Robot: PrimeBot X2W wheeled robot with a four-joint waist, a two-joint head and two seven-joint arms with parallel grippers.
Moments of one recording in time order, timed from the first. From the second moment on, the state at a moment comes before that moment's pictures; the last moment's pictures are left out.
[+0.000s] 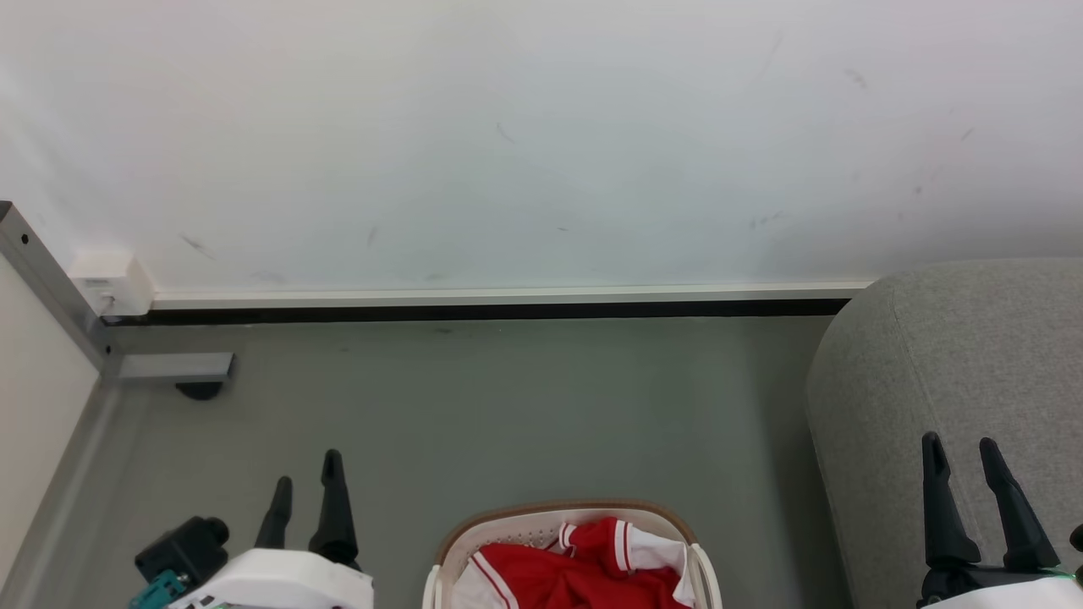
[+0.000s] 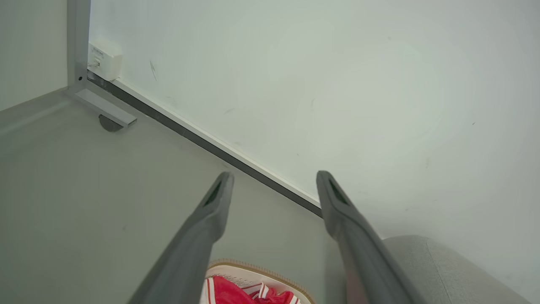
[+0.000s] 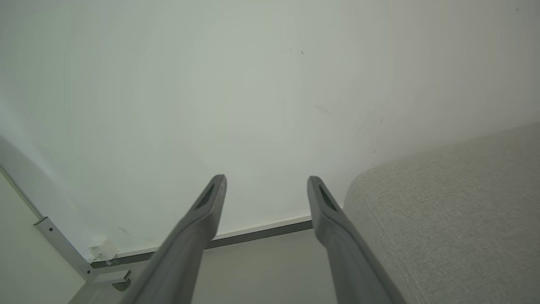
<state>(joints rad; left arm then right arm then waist) -0.09 0.04 -0.07 0.21 -0.63 0.12 -0.13 -0.06 -0.16 0.06 0.19 0.58 0.13 -0.25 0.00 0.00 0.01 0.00</state>
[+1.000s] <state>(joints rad) -0.09 0.05 -0.10 0.24 -0.30 0.12 -0.20 -0.05 -0.10 -0.02 0.24 0.27 0.13 -0.26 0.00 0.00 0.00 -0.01</state>
